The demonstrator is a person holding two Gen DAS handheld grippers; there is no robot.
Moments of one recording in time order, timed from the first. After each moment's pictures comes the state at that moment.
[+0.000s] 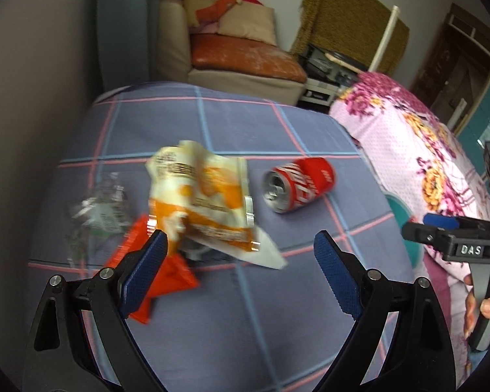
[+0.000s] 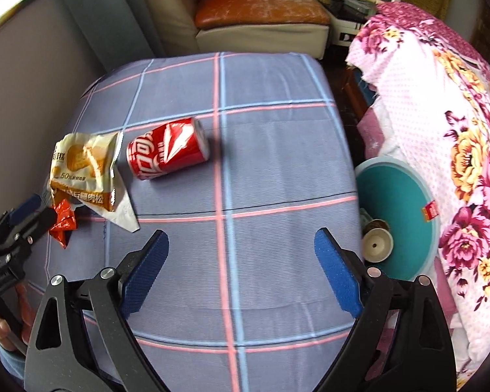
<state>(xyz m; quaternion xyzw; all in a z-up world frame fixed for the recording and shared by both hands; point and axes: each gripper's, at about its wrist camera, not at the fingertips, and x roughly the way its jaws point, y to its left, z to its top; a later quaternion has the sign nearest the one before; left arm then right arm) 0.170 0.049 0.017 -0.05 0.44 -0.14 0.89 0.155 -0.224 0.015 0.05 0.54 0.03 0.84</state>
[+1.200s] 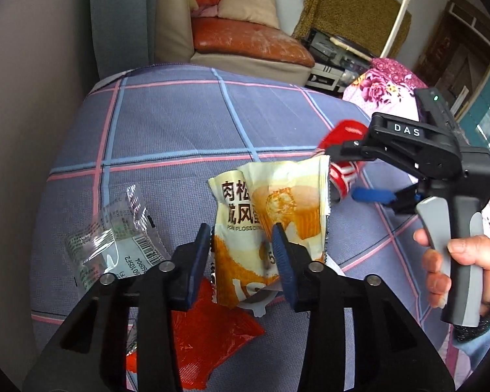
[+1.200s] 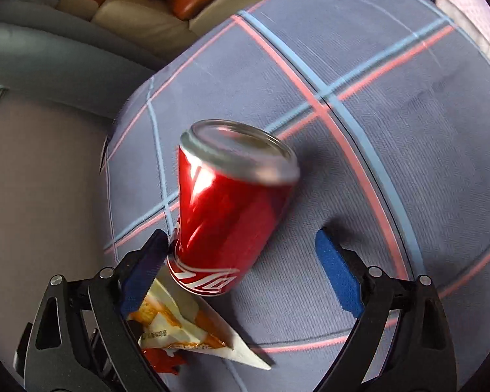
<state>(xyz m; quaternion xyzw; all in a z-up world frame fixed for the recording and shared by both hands) 0.231 0.079 -0.027 -0.03 0.47 -0.17 0.87 0.285 -0.169 -0.066 0.33 0.55 0.08 0.77</state>
